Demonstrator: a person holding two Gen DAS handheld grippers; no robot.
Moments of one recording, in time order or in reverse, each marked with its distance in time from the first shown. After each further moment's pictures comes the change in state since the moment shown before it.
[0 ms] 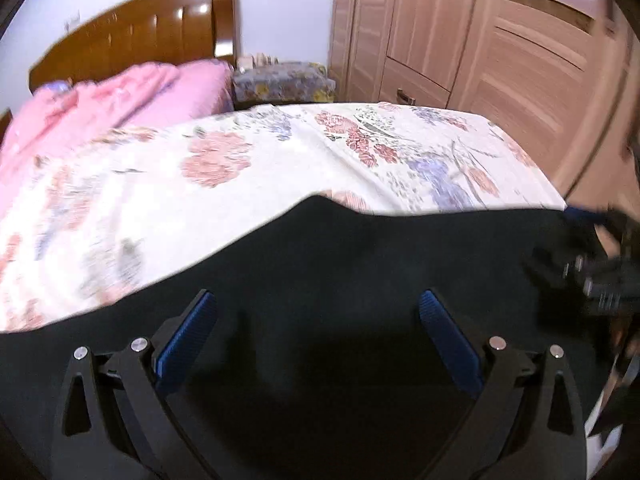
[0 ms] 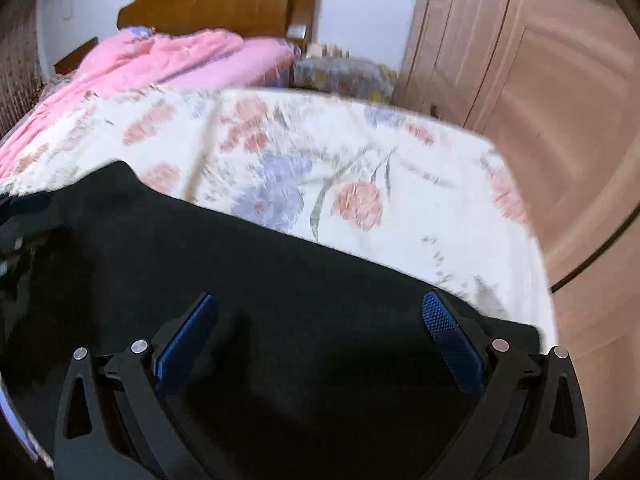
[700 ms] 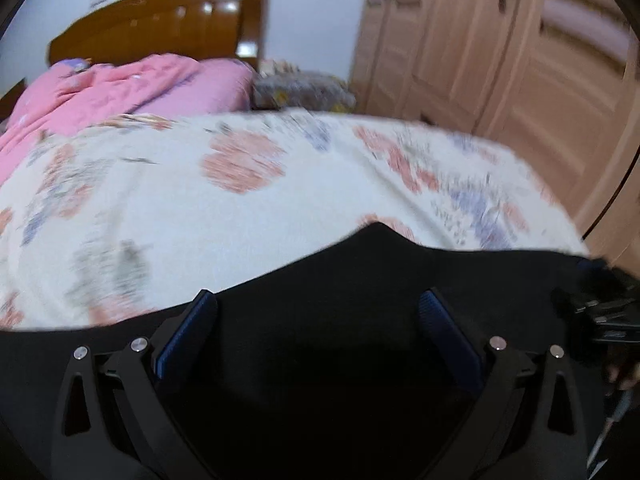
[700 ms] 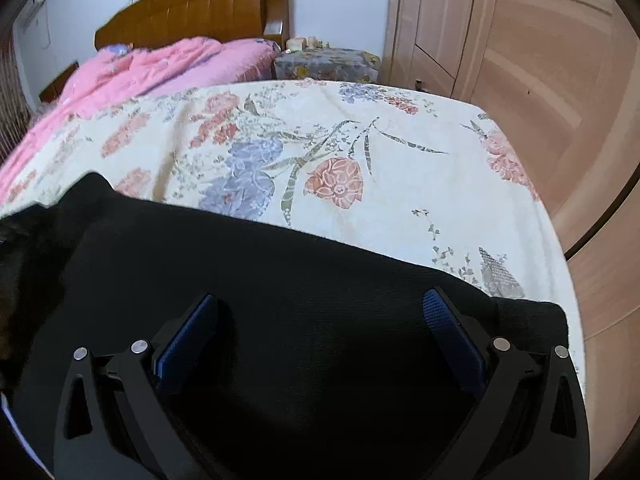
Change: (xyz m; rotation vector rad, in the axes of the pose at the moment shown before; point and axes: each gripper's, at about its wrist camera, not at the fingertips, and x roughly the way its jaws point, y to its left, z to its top) left arm -0.008 0.050 -0.011 -0.126 -0.106 -0.008; right arm 0.013 -0.014 -0.005 0.087 -0.014 0.016
